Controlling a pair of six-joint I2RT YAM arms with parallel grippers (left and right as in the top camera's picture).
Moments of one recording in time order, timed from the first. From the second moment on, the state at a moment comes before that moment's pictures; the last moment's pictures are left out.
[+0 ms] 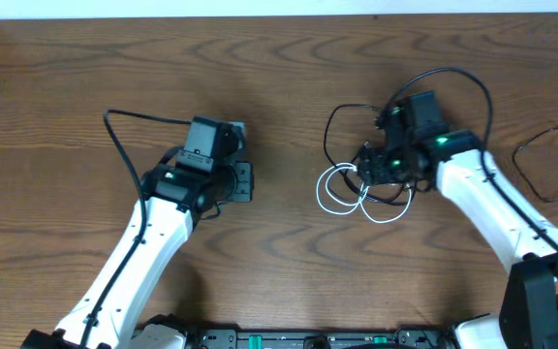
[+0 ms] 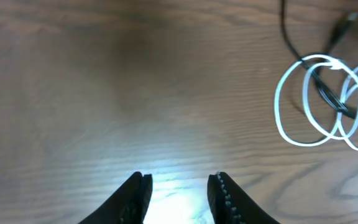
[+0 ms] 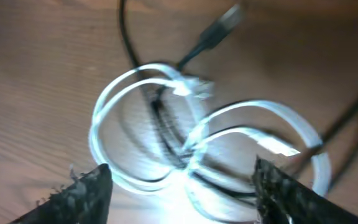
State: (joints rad) left arm -0.31 1.33 0.98 -0.76 0.12 -0.27; right arm 0.32 1.62 1.08 -0.68 -0.20 0.26
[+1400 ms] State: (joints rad) left arm -0.30 1.33 0.98 -0.78 0.12 -0.28; right arm 0.63 1.84 1.08 -0.88 -0.17 0.57
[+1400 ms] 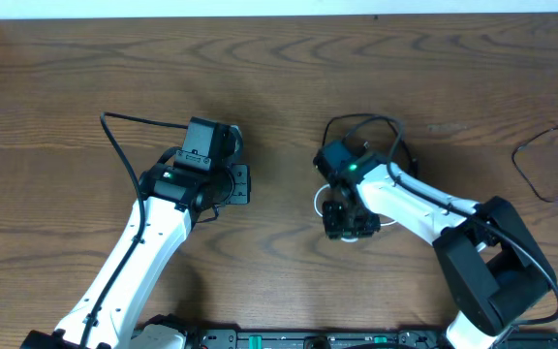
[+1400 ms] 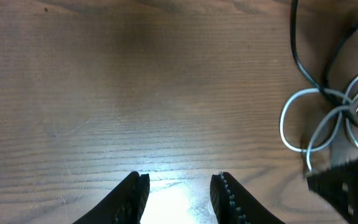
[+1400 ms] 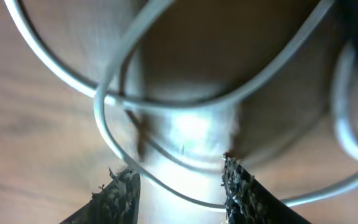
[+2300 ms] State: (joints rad) left arm -0.30 1.33 0.98 -0.79 0.12 -0.28; right arm 0.58 1.79 1.35 -1.00 -0.28 0.28
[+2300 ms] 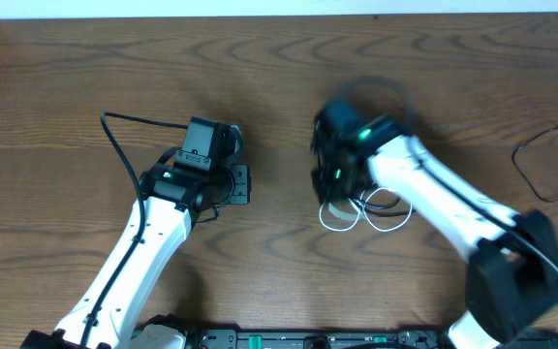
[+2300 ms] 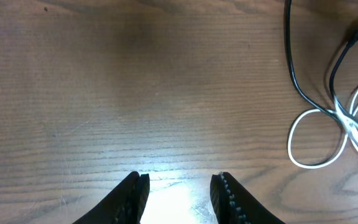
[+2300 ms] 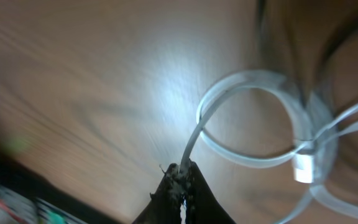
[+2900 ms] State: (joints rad) left arm -0.30 1.33 0.98 -0.78 0.12 -0.28; right arm 0.38 1.36 1.70 -0.85 -0.21 0.23
